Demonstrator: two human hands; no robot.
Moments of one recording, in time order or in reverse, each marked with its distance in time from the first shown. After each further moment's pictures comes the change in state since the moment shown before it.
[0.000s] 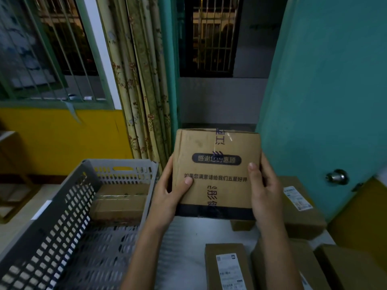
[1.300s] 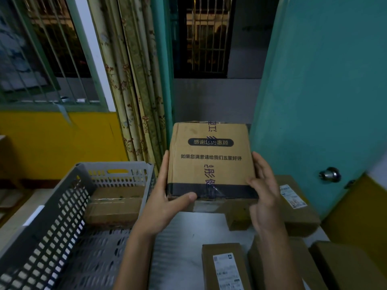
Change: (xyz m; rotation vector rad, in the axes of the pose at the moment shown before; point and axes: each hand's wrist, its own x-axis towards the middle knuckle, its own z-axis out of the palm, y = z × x) left_hand -0.006 0.013 -0.008 0.233 -0.172 0.024; right_hand 0.000 0.007 -0.009 0.350 -0.045 0.041
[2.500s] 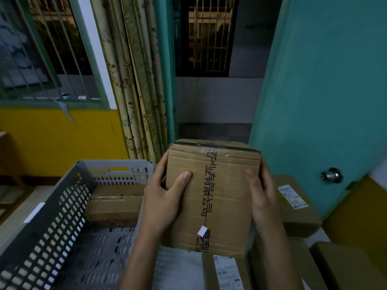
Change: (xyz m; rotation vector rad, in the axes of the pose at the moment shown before) left_hand 0.006 -0.002 0.011 -0.012 0.333 0.076; right_hand -0.006 -0.007 0.008 -0.329 -0.064 -0.027
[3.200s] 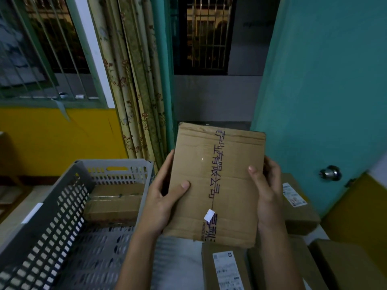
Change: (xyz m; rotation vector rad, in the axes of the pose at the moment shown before) left_hand -0.004 0.002 -0.004 -0.293 -0.187 -0.099; right_hand 0.006 0.006 -0.003 0.263 0.146 0.053
